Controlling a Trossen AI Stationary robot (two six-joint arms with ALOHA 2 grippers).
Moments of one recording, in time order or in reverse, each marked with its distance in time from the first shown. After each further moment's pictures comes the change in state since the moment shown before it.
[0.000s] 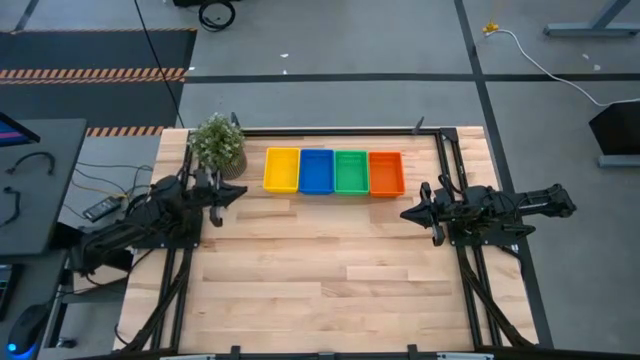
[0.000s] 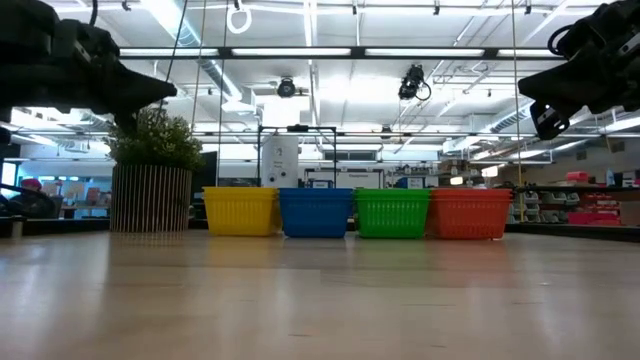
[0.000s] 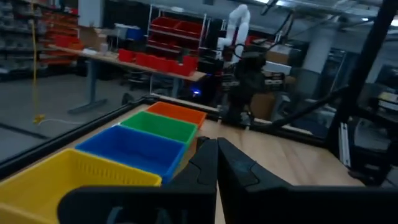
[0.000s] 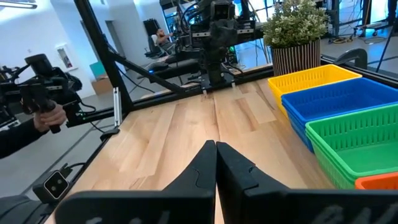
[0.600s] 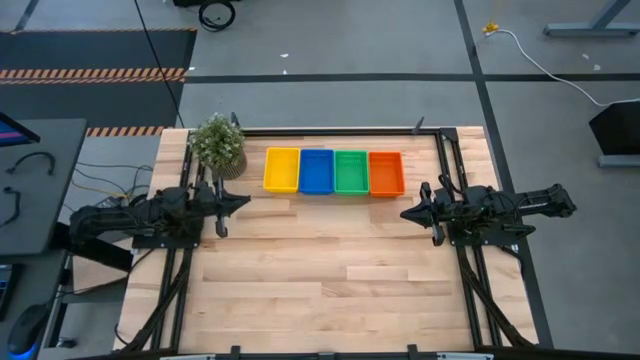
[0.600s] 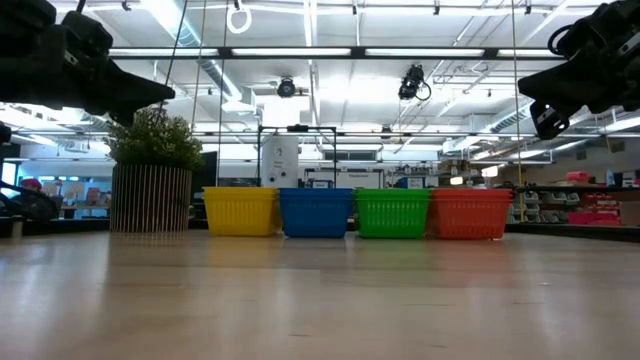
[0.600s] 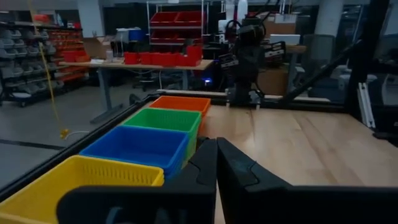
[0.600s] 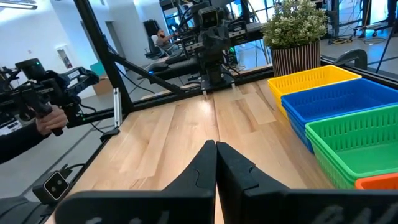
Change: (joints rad) left arm -0.413 0.026 -0.002 -0.037 -0.432 0.210; right arm 0.000 0.000 0.000 0.003 0.000 0.000
